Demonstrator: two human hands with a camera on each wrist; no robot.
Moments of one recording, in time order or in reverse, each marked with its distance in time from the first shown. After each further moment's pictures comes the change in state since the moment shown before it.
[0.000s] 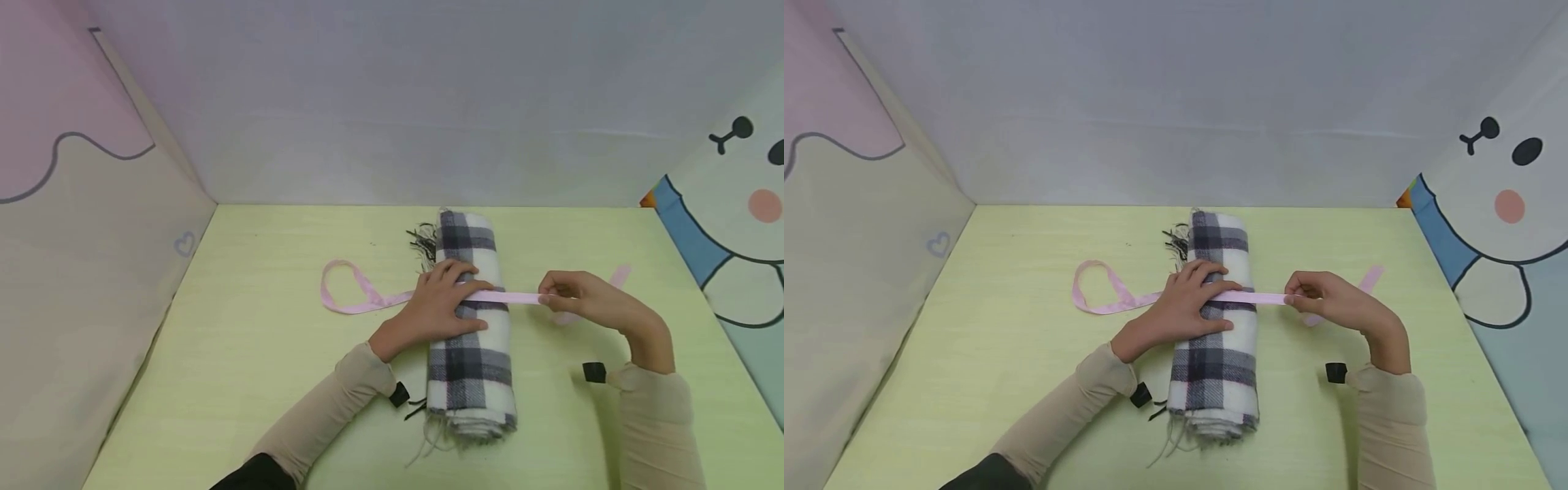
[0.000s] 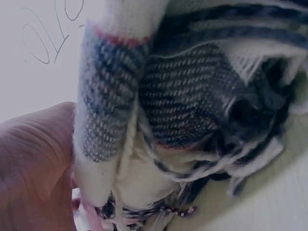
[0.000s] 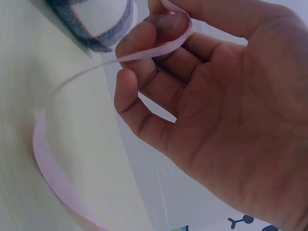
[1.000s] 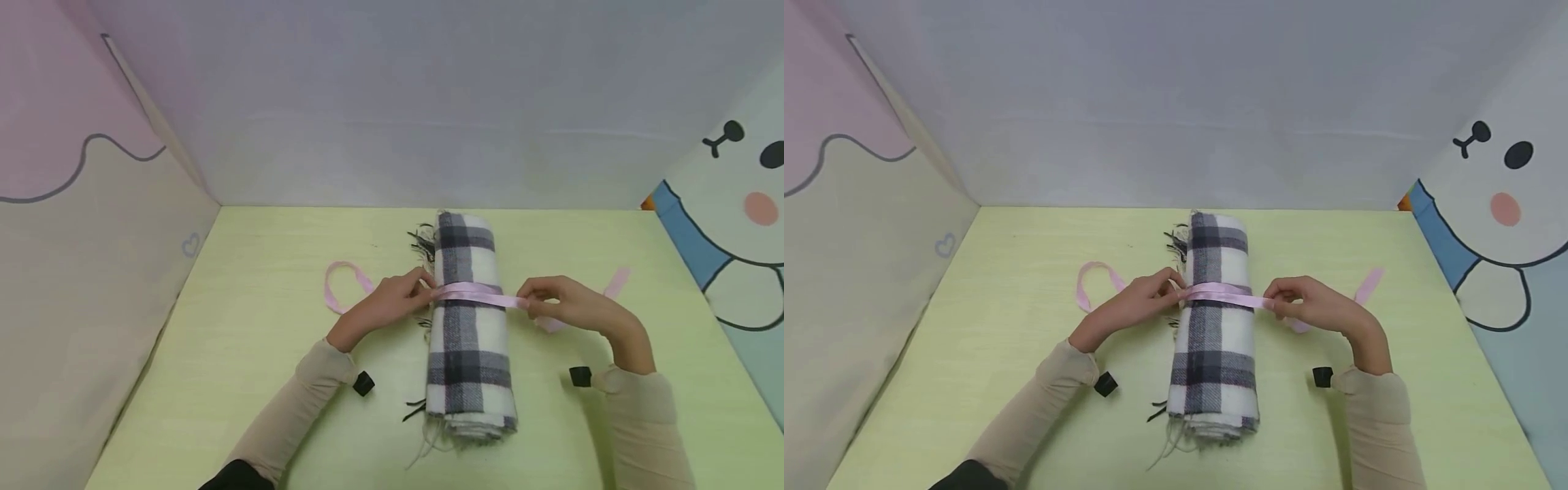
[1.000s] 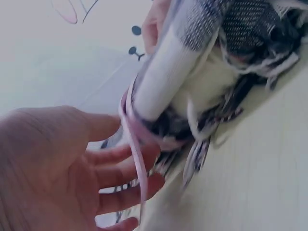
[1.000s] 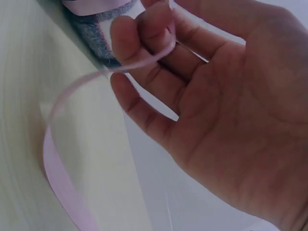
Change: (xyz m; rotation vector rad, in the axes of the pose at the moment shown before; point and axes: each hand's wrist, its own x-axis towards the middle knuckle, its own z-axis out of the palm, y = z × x) left_hand -0.033 -0.058 -0.032 -0.485 -0.096 -0.192; right_hand 0.023 -0.005 0.015 0.039 -0.075 -0.089
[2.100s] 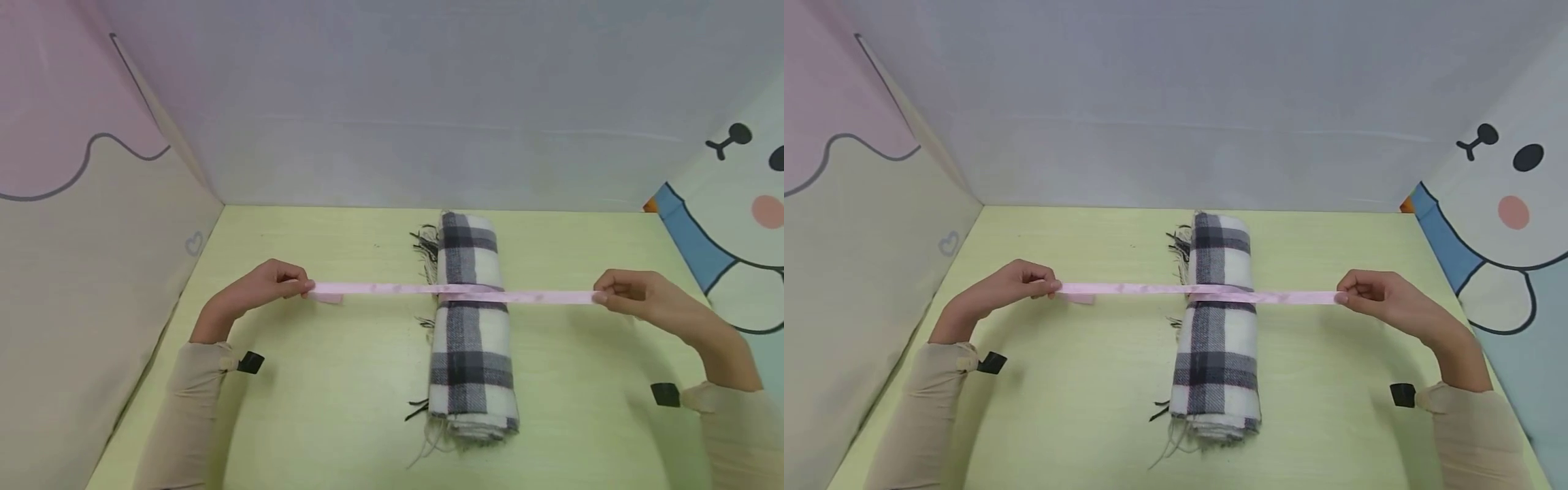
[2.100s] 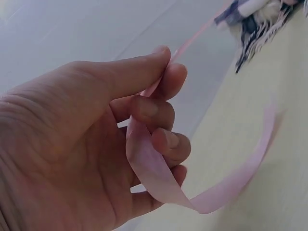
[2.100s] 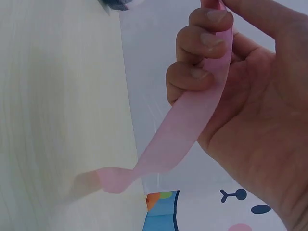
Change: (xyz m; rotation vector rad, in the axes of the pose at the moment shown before) left_hand -0.127 -0.088 -0.150 -0.094 0.001 -0.148; right_hand -0.074 0.014 -0.051 -0.136 0.216 0.109
